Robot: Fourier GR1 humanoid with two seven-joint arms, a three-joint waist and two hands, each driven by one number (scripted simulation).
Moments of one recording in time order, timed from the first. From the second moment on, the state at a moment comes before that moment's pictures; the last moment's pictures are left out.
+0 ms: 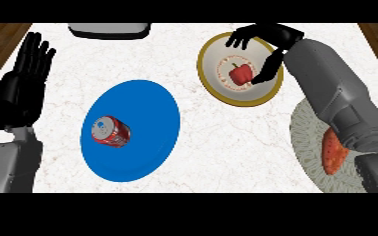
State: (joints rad) left arm -0.28 0.28 0.21 -1.49 0.12 0.02 -0.02; right arm -1.22 -0.29 -0.08 -0.15 0.87 0.35 -0.72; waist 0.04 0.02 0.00
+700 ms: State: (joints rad) left arm -0.31 0.28 0.20 -1.47 0.12 0.01 -0.02; right arm -1.23 -0.39 -0.37 -0.12 0.58 0.37 -0.68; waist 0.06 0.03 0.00
